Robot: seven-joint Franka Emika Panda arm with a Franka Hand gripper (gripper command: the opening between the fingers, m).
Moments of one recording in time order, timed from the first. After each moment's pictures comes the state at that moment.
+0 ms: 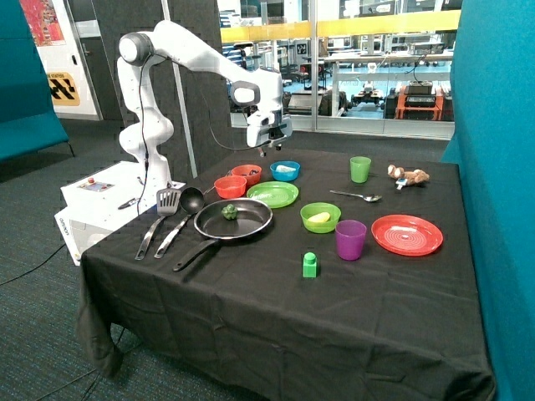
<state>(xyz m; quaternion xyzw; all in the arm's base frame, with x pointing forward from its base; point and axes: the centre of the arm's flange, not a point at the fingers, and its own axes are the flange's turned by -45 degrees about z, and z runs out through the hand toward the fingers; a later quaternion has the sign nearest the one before) 0.519 0.086 0.394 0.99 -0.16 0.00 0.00</state>
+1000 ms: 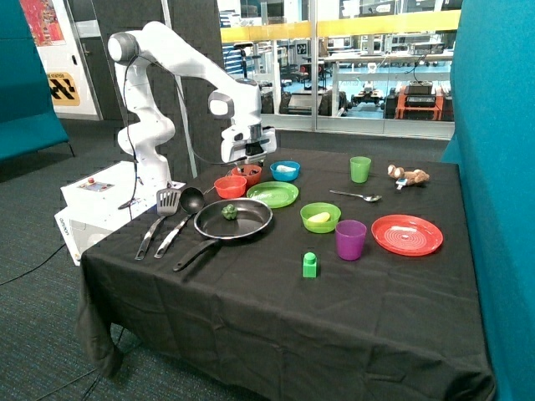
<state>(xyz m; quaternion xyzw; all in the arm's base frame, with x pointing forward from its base) 0.496 -0.037 0.374 0.97 -0.25 0.00 0.00</state>
